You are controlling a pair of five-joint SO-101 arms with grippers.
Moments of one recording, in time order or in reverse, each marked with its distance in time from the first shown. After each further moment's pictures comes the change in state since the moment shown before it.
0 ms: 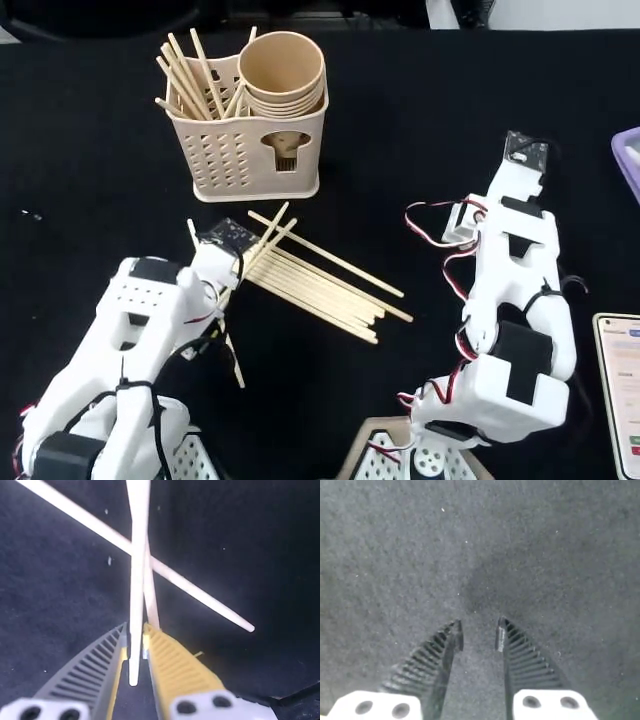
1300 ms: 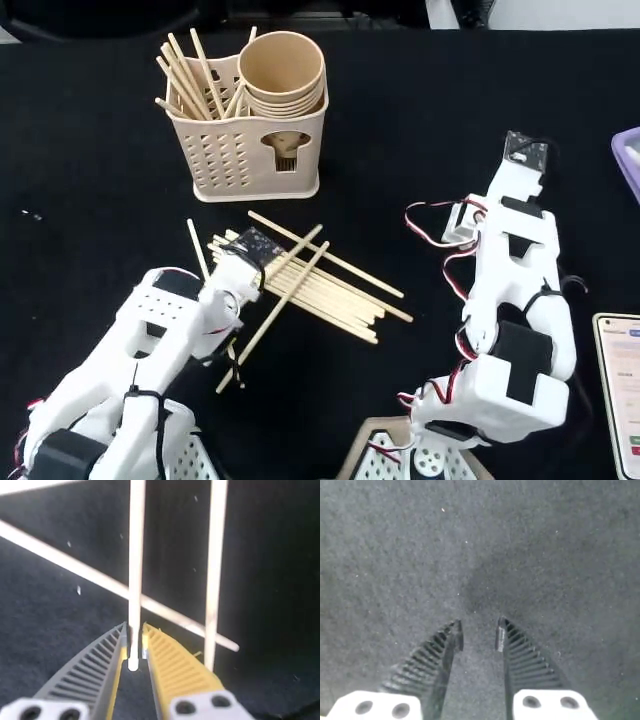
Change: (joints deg) left arm 8.4 -0.1 4.5 -6.2 3.9; right arm 0.0 0.0 0.0 0.0 0.0
